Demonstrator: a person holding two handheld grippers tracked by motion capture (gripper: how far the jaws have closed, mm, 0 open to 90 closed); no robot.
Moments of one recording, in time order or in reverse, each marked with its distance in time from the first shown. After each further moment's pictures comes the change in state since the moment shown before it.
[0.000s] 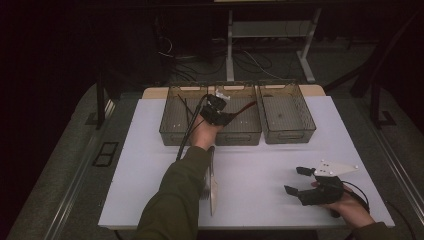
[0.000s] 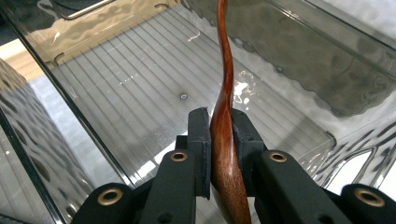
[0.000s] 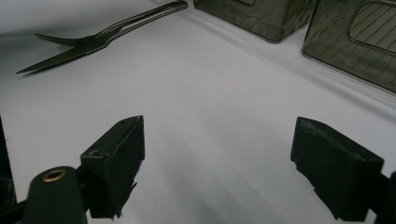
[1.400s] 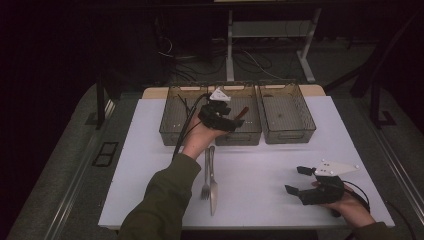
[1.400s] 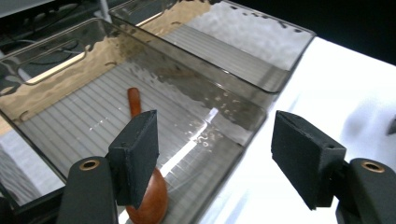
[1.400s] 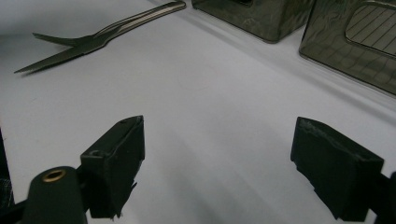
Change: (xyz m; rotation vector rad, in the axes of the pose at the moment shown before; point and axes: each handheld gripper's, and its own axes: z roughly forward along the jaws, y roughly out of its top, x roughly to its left) left arm -0.034 0.000 -0.060 -0.188 -0.156 0.094; right arm -0.001 0.000 -0.001 0.000 -0.005 -0.003
